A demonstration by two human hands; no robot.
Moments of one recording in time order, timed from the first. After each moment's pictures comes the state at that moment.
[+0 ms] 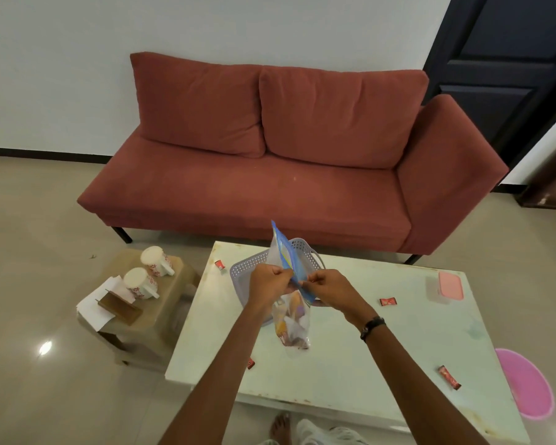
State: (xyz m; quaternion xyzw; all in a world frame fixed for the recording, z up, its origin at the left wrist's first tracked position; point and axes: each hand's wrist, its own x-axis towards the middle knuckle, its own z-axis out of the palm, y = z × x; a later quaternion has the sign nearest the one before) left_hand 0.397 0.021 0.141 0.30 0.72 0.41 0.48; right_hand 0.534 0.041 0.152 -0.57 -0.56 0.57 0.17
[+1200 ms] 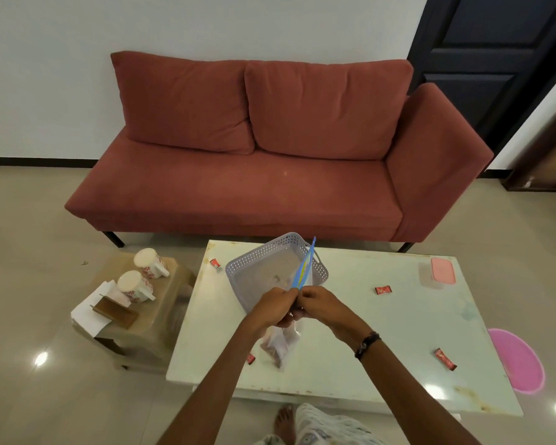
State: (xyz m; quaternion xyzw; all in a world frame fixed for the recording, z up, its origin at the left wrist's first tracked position) left_hand 0.404 -0.017 0.133 0.40 0.67 0.23 0.58; right_hand 0.531 0.001 0.132 -0.52 -0.56 0.63 0.16
